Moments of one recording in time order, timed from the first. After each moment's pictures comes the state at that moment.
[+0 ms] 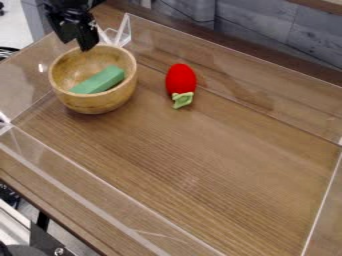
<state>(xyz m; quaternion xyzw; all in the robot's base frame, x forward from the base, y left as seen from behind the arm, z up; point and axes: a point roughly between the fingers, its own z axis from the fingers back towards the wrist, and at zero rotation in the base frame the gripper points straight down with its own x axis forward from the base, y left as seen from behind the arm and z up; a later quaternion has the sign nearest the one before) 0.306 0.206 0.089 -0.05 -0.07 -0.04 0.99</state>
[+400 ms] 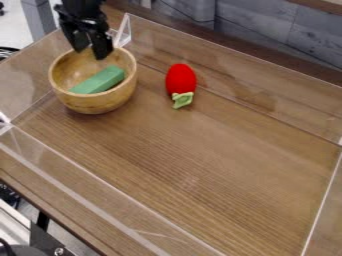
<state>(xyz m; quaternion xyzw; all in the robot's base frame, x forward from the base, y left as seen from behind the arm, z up) 0.318 0.182 0.076 -0.05 -0.07 -0.03 1.00</state>
